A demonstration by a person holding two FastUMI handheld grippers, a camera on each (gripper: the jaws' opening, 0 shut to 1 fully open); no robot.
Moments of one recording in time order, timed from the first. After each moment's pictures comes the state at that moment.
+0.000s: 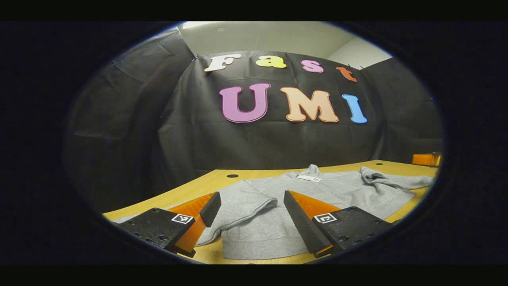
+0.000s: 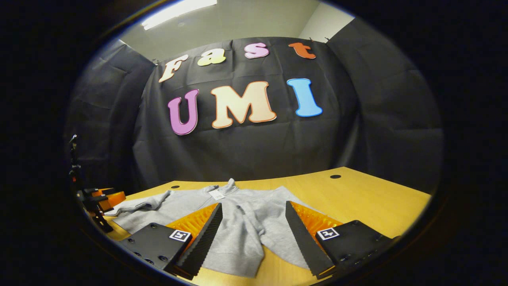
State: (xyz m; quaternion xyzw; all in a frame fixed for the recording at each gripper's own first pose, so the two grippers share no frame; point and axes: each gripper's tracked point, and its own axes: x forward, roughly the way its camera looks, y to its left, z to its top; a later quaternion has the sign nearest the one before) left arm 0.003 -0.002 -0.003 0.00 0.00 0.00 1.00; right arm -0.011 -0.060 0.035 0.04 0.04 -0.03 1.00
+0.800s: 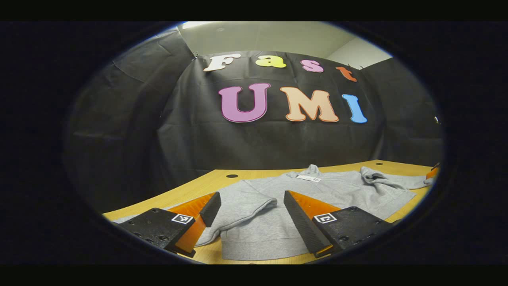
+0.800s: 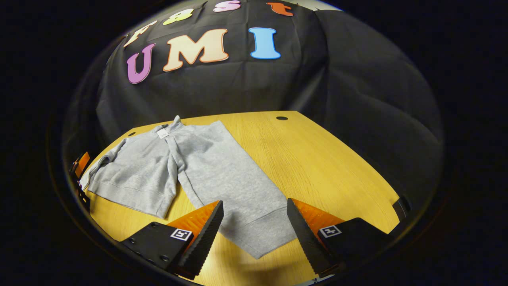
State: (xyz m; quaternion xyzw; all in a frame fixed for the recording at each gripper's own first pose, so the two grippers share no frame) left arm 0.005 -0.002 -0.003 0.00 0.00 0.00 1.00; right arm -0.088 -0.187 -0.069 0.01 0.30 -0.13 0.95
